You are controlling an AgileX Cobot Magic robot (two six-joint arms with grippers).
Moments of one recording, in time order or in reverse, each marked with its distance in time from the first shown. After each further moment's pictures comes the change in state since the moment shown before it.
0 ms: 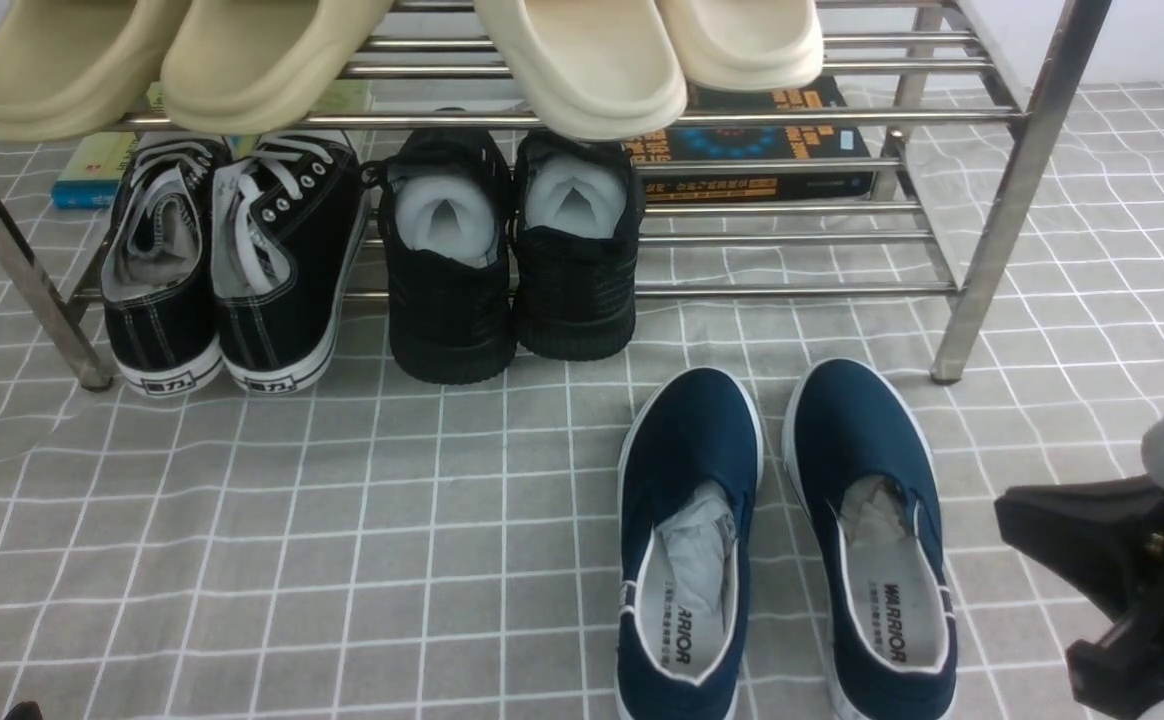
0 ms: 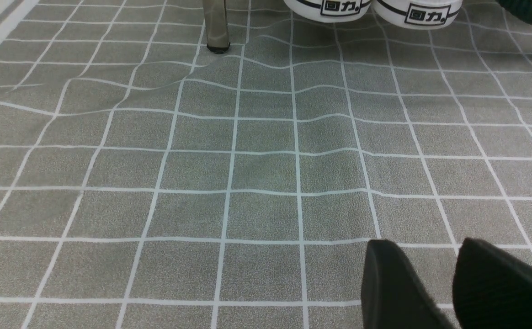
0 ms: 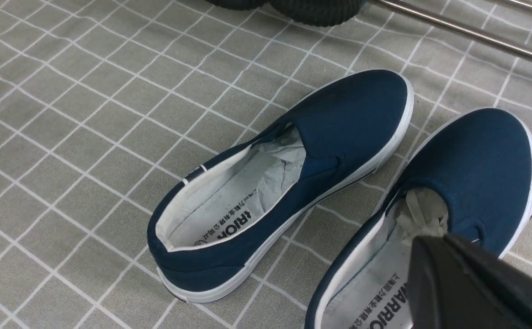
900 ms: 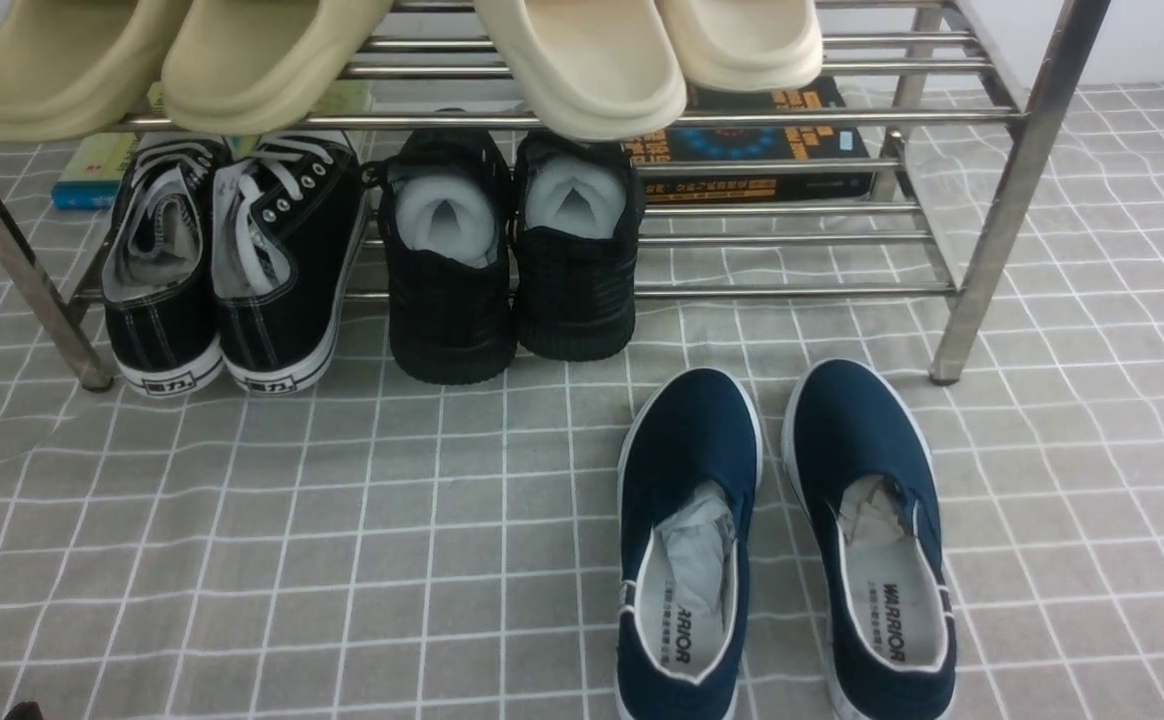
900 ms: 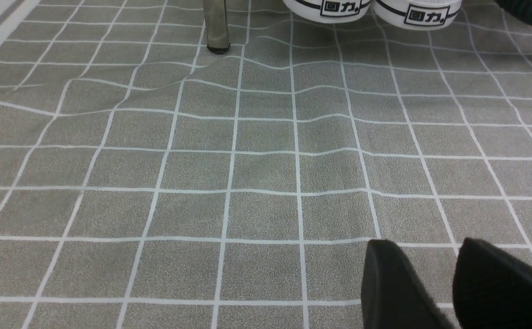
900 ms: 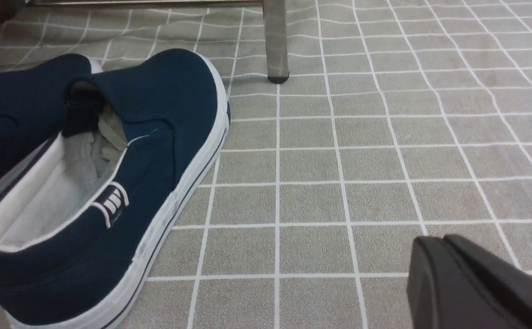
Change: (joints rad) right arm -0.579 -0.816 0.543 0.039 0.068 -0.051; left arm 0.000 -0.001 0.000 0.000 0.000 0.000
